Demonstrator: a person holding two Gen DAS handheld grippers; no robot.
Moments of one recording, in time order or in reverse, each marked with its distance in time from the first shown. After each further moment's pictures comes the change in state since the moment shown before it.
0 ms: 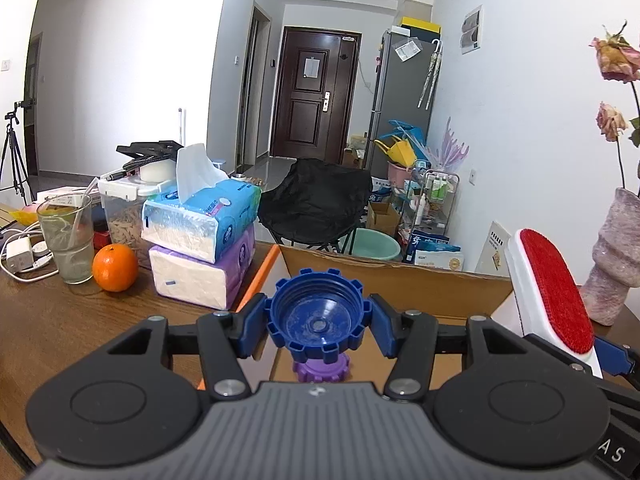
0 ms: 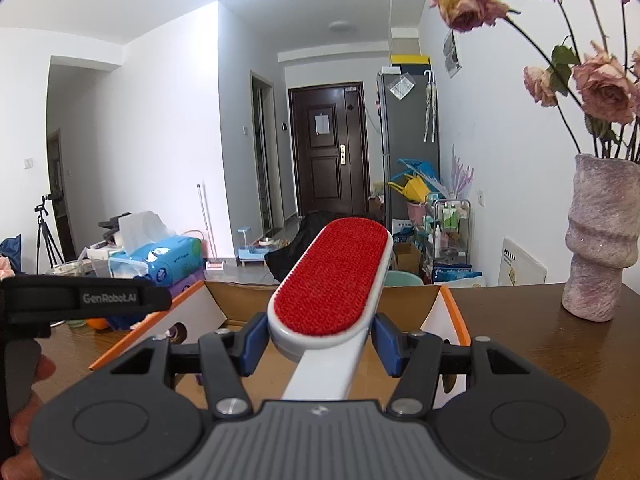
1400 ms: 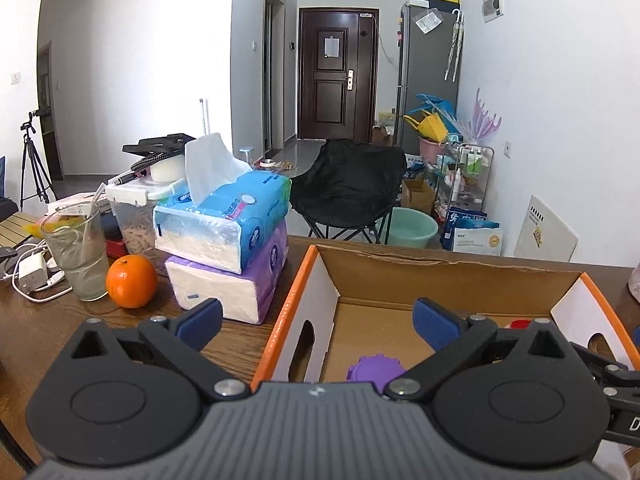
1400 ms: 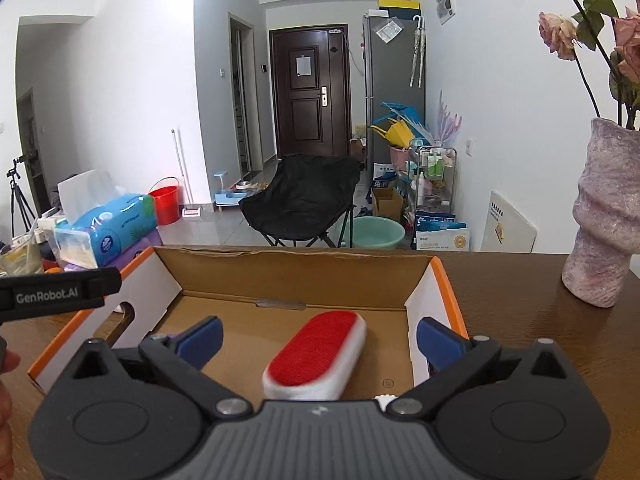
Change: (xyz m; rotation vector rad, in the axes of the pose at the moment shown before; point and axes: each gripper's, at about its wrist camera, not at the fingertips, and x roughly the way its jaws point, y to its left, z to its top) left arm 0.051 0.006 0.014 0.061 0.066 0.115; right arm 0.064 -0.013 0.019 0.001 0.193 -0.065
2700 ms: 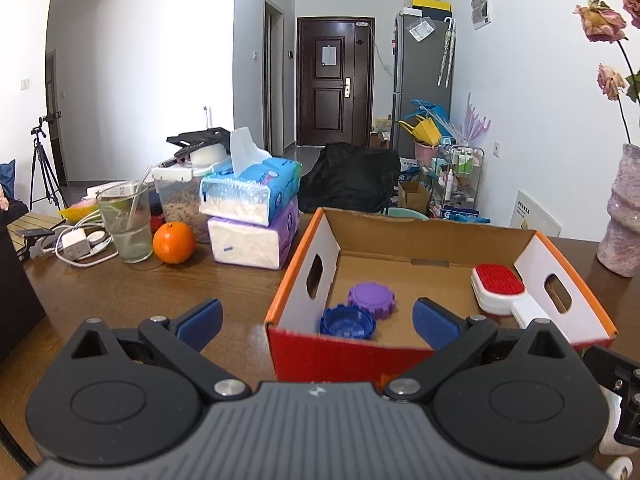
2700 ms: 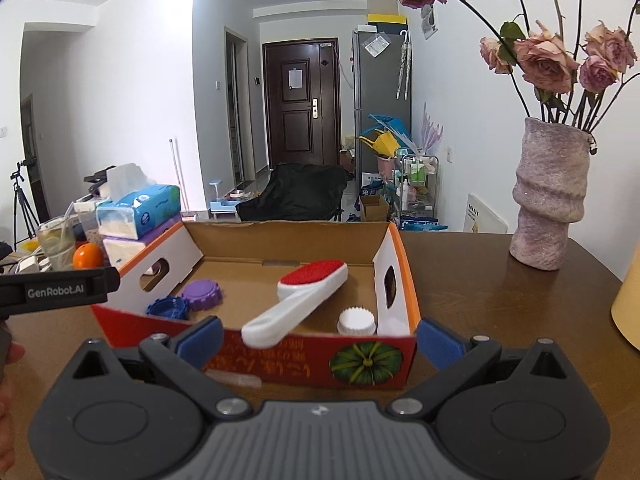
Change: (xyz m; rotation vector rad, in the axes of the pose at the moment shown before) left arm -0.108 0.009 -0.056 0.008 -0.026 -0.009; right arm -0.123 -0.003 -0.063 0.000 -0.041 -0.032
